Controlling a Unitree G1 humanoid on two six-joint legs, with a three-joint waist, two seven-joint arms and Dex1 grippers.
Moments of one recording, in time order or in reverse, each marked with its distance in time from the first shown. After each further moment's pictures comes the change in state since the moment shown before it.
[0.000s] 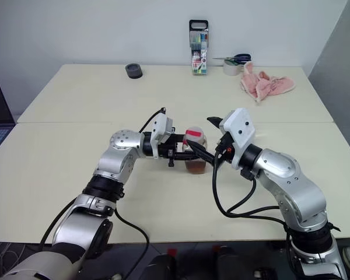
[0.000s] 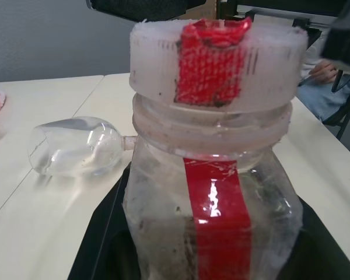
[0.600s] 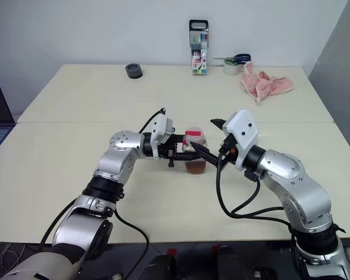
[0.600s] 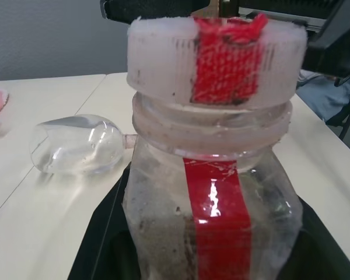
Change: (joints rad) left arm 0.009 0.000 0.000 -0.007 0.001 0.000 0.003; right arm 0.014 -0.038 -0.010 -0.004 0.015 0.004 0.007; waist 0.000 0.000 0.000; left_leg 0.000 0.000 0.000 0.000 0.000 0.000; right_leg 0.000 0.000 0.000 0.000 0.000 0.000
